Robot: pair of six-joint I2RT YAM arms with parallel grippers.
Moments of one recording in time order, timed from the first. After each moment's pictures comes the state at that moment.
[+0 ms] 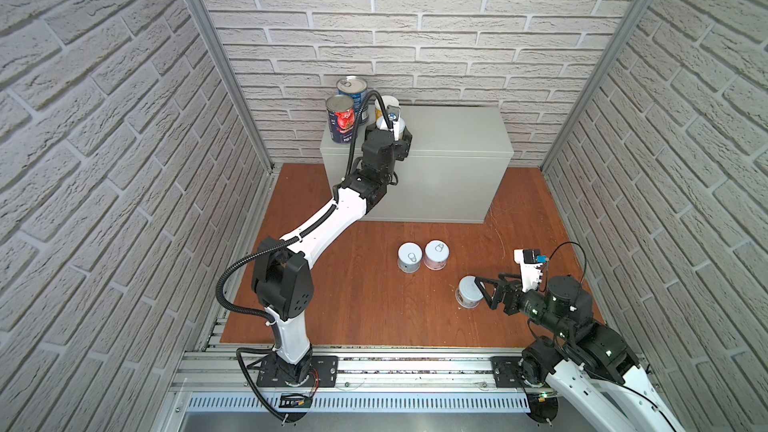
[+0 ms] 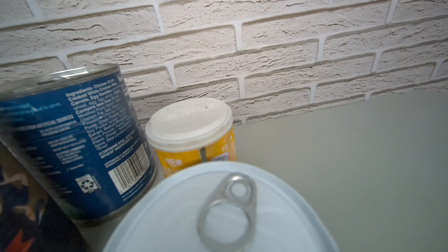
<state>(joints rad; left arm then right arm) -0.58 1.81 1.70 0.13 -0.44 0.14 0.47 0.29 0.55 -0.72 -0.11 0.54</state>
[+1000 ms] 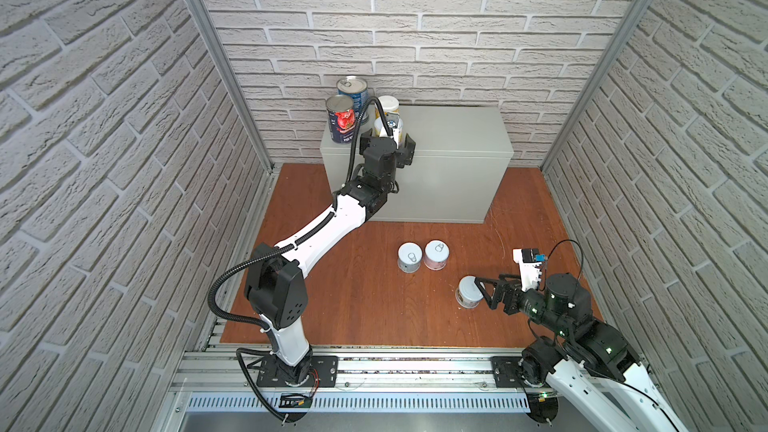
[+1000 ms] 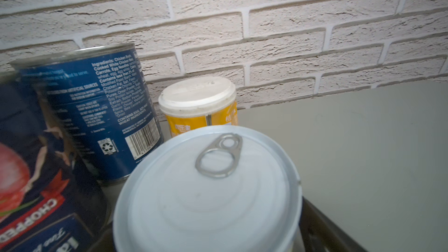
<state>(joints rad) -0.63 1.74 1.60 0.12 -0.53 0.12 0.47 0.31 0.57 -0.76 -0.11 0.54</state>
